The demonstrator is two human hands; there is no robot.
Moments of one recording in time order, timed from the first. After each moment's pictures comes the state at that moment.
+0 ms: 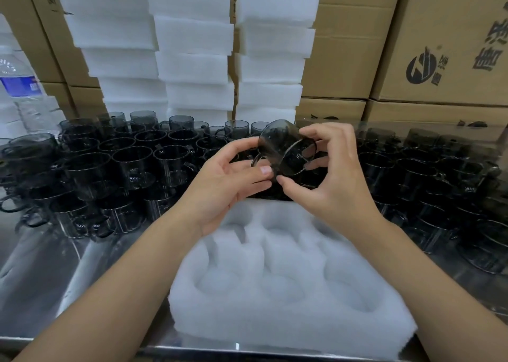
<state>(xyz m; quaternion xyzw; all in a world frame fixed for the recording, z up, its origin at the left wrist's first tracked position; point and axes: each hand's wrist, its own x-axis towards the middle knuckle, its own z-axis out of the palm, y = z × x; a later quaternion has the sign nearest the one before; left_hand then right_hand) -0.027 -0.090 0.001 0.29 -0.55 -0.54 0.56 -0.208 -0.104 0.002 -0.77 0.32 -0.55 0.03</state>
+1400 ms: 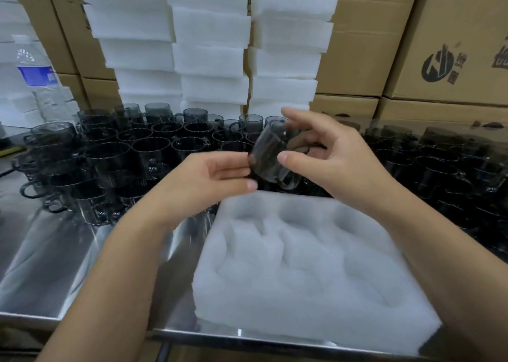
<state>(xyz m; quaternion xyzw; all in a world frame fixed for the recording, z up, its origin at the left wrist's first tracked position) 0.026 -0.063 0.006 0.42 -0.68 -0.41 0.44 -0.186 -0.092 0.037 -0.78 0.34 -0.45 0.26</state>
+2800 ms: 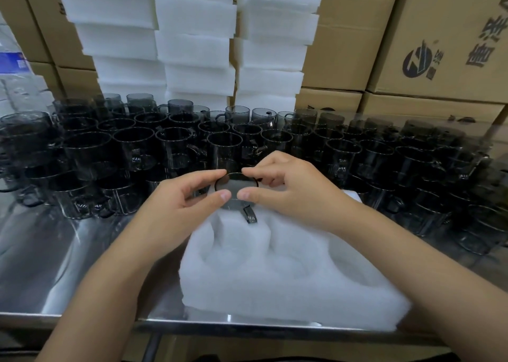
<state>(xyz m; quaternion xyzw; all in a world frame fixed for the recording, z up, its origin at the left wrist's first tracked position) 0.026 -0.043 -0.037 0.47 -0.64 -0.34 0.51 -0.172 -0.083 0.004 -0.83 0.42 -0.28 0.22</state>
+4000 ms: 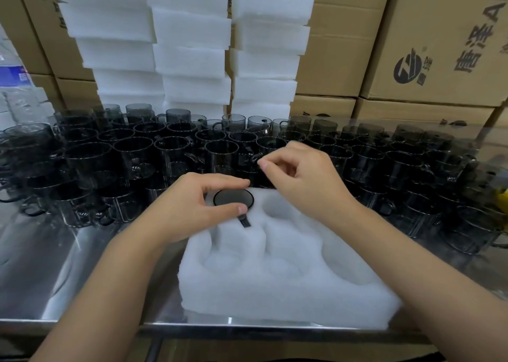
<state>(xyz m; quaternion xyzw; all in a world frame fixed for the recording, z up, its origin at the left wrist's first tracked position) 0.020 -0.059 -0.014 0.49 -0.75 -0.25 0.37 -0.179 -0.085 0.012 -0.79 0.44 -0.42 0.10</state>
